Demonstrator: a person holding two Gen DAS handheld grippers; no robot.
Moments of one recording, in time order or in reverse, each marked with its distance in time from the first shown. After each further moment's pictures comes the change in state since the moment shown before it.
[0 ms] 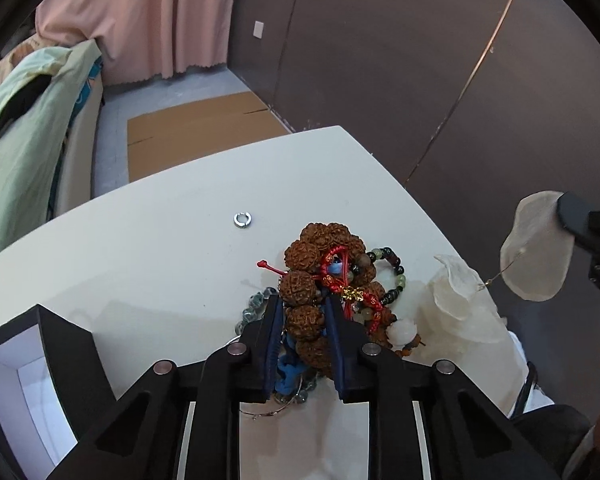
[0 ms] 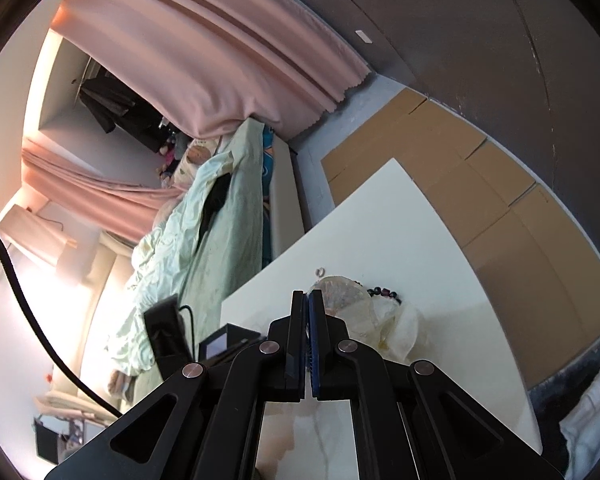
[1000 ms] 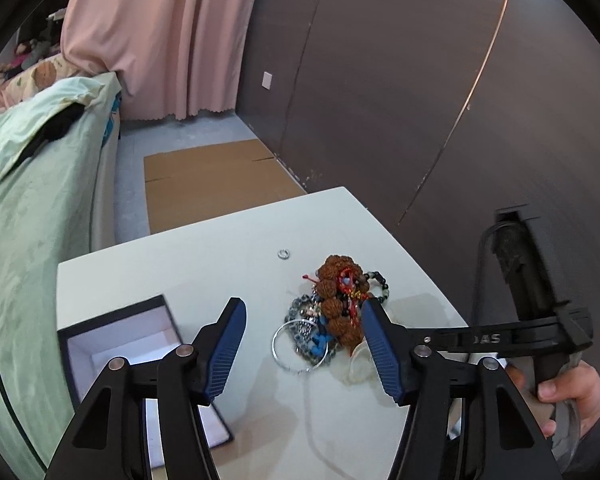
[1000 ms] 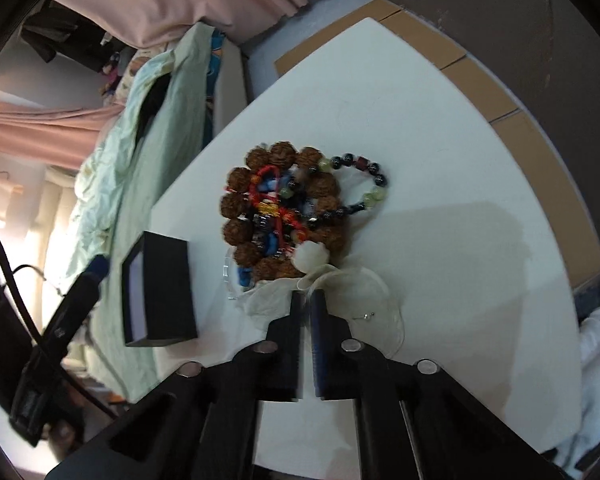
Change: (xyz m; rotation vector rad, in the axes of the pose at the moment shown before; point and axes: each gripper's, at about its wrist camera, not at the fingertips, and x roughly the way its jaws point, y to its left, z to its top) left arm -0.084 0.026 -0.011 -0.012 -0.174 -0.025; right arm 0.084 -0.010 -0.041 0.002 0.325 -0.157
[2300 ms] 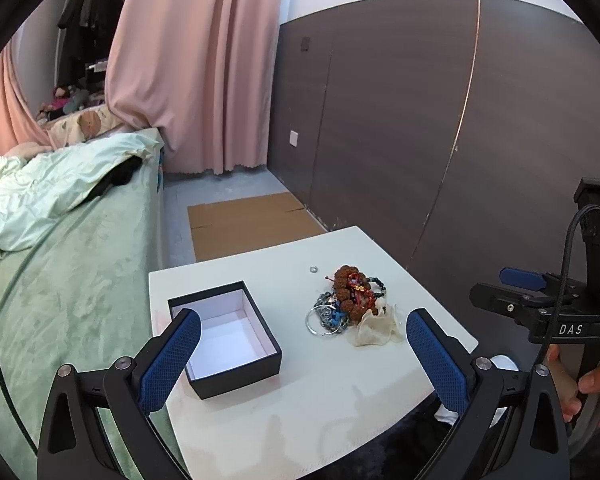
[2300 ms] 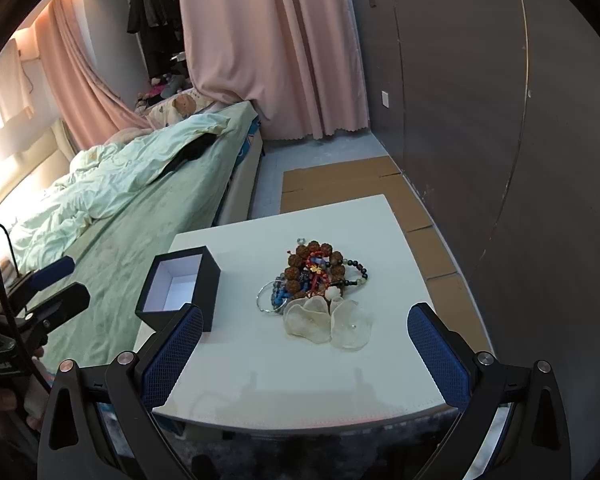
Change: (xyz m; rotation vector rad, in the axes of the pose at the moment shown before) left arm -0.134 -0.016 -0.056 0.032 -0.207 0.134; right arm -0.130 0.093 -0.093 -0.387 -0.408 -0.280
